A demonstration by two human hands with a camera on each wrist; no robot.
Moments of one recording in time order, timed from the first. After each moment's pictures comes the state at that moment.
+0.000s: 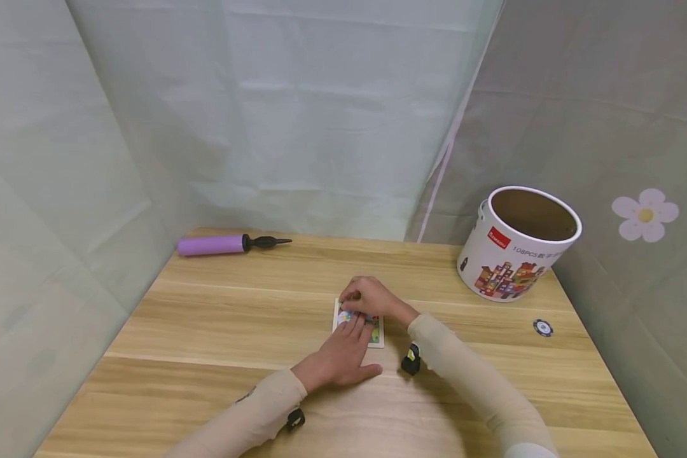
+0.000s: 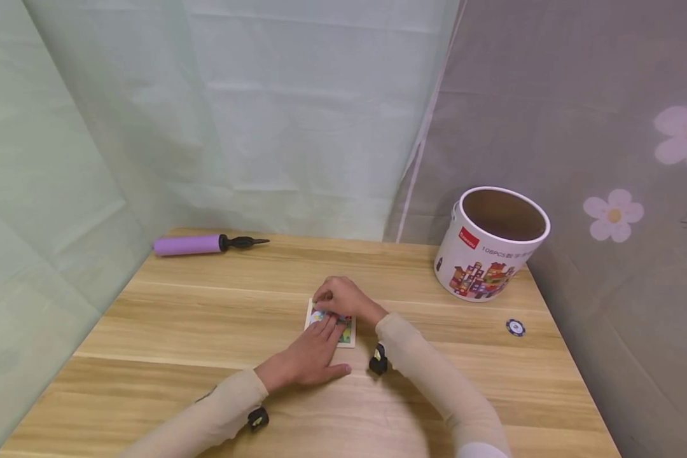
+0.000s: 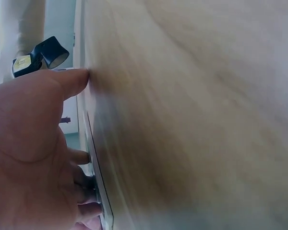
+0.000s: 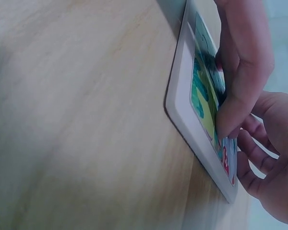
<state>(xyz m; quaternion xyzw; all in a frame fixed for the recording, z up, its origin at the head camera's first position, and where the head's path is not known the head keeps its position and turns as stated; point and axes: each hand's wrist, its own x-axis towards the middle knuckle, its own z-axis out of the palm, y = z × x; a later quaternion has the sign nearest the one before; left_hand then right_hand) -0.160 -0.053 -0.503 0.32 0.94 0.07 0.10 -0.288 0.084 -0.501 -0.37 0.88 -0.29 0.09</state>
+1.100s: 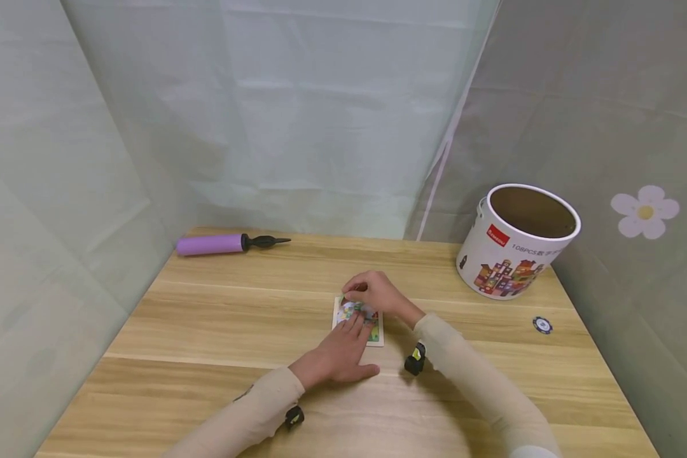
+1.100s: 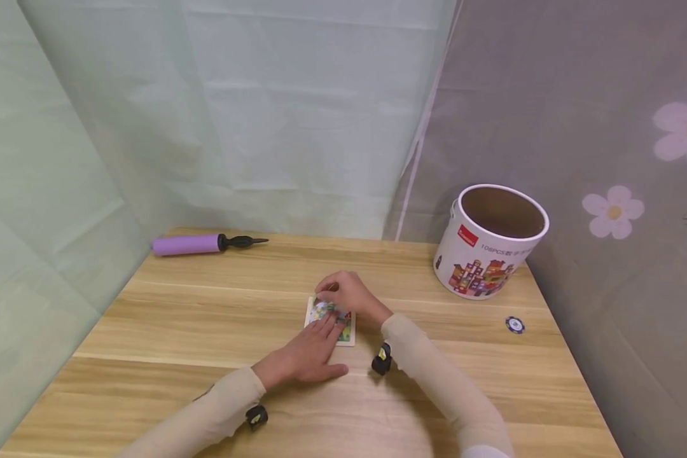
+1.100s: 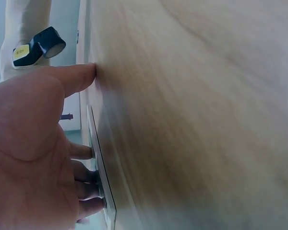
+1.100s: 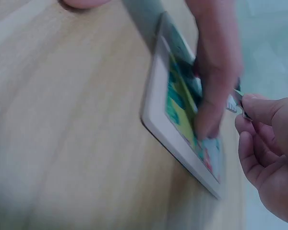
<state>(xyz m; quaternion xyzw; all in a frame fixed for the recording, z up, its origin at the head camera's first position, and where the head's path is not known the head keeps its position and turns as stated) -0.165 -0.055 -0.499 0.33 0.93 0.08 0.12 -0.285 0.095 -0.496 -0.31 0.86 -0.41 0.09</state>
